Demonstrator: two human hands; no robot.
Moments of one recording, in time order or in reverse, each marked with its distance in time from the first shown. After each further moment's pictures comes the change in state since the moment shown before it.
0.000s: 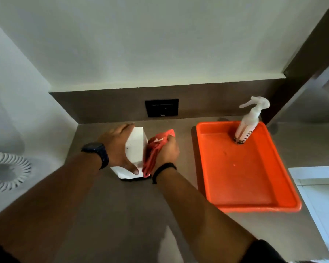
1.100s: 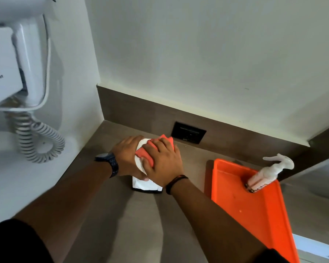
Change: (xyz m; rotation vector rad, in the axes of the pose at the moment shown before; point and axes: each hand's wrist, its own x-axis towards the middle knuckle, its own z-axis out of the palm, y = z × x) left_hand -0.020 -0.035 0.028 -0.439 0.293 -0.079; right_hand 0.004 0.005 0.021 -1.782 -0.720 -1.456
